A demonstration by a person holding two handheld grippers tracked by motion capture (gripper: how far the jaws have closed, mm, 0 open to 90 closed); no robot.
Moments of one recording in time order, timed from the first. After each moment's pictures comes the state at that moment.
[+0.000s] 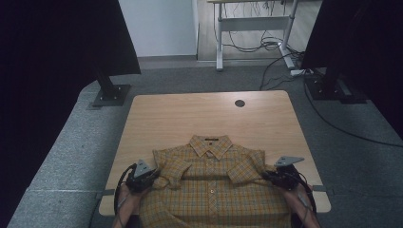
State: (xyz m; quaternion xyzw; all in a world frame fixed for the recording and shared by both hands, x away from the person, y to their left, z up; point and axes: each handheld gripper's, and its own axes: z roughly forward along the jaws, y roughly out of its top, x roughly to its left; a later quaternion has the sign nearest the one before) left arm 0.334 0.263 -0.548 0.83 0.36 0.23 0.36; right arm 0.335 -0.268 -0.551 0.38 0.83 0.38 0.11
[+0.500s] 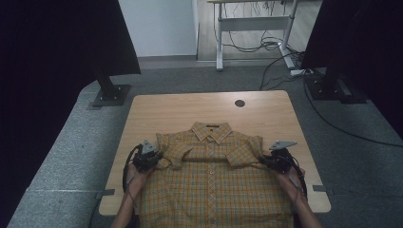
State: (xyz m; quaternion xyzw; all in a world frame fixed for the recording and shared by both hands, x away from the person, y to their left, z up) left arm 0.412 0.256 -0.546 0.82 0.39 0.24 0.35; right arm 0.393 -0.263 -0.550 0.40 0.82 0.38 0.14
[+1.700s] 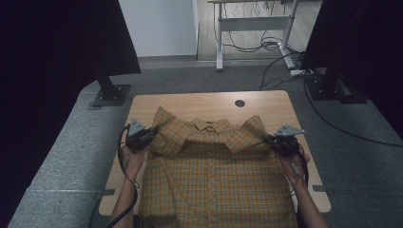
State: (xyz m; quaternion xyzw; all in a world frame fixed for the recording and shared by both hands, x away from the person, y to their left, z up) left arm 0.420 0.267 -0.466 0.74 0.38 0.30 0.47; right arm 0.400 -0.267 -0.486 0.37 0.78 0.42 0.27
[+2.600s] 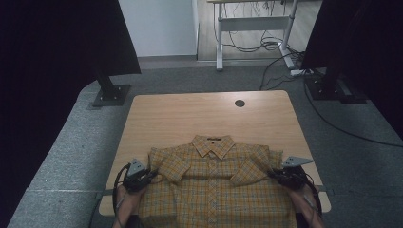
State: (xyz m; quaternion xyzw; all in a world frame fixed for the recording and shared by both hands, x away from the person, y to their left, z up) left arm 0.330 0.279 -0.548 0.79 0.42 0.21 0.41; right arm 0.331 -0.290 -0.554 0.38 0.82 0.40 0.14
